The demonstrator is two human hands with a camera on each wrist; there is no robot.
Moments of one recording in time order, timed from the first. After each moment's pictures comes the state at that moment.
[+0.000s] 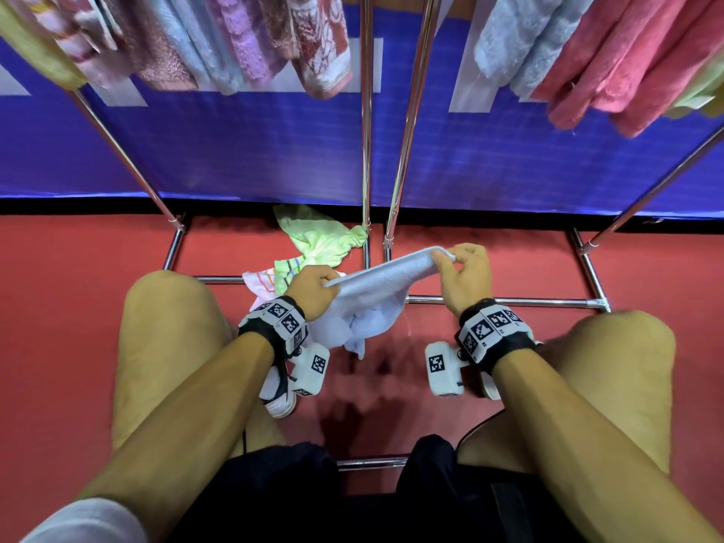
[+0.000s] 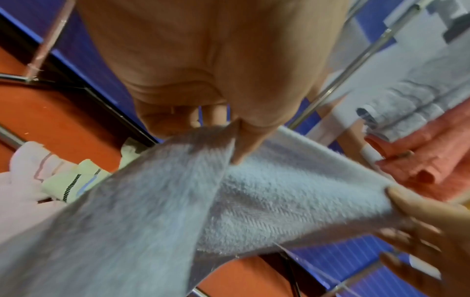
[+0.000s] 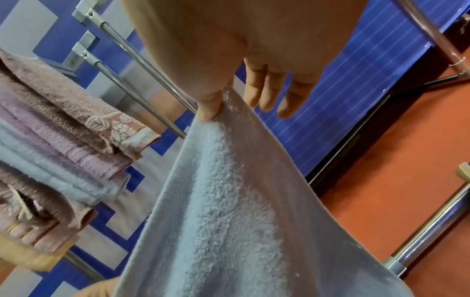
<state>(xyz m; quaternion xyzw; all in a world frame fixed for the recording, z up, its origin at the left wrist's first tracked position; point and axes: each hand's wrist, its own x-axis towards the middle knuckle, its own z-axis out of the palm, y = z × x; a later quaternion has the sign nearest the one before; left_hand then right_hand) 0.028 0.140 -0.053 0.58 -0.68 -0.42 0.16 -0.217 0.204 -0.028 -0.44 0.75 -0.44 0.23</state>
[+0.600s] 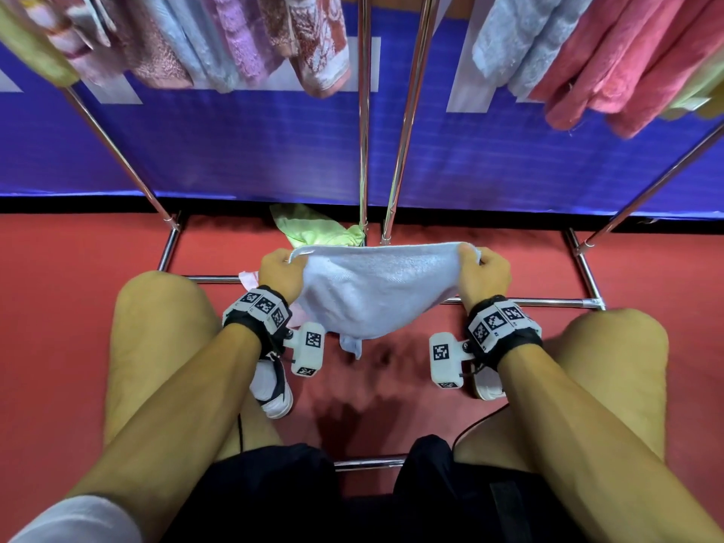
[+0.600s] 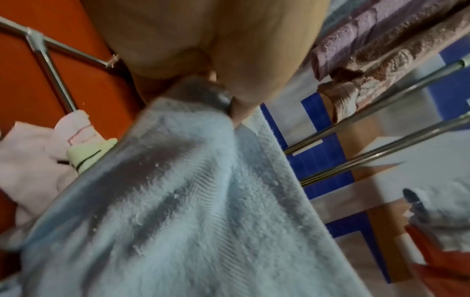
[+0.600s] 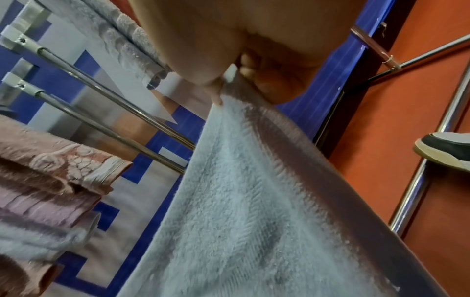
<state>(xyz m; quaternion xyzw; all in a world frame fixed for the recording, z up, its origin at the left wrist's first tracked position) 0.045 0.116 -0.052 0.70 -0.49 -0.41 0.32 -0.235 0.203 -0.026 -0.29 0.79 -0.48 0.22</state>
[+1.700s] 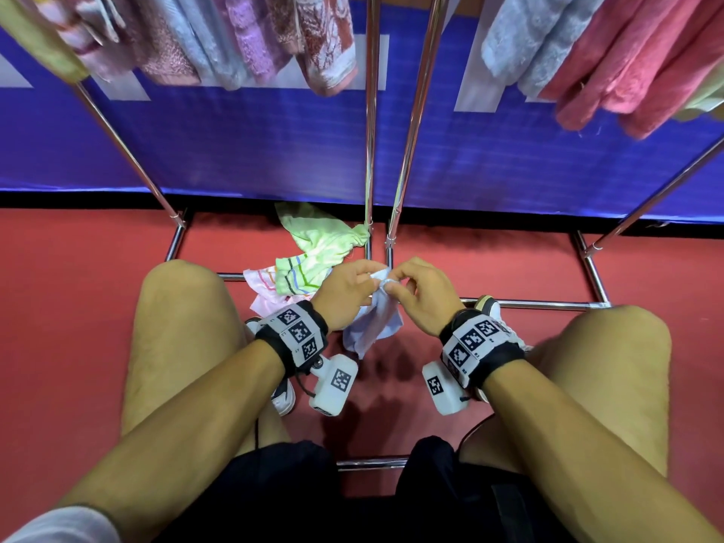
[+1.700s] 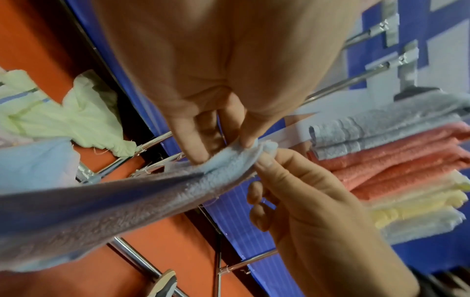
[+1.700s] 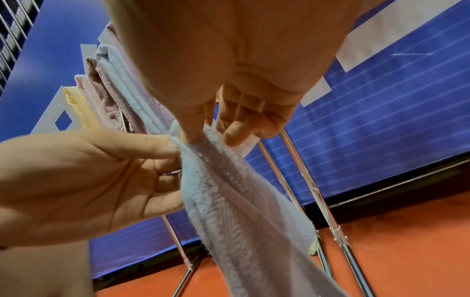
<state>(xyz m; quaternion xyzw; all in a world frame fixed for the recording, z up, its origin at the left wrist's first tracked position) -0.015 0.176 -0.014 0.47 -0.56 -0.63 0.27 -0.181 0.212 -0.026 -0.68 0.60 -0.33 0.26</state>
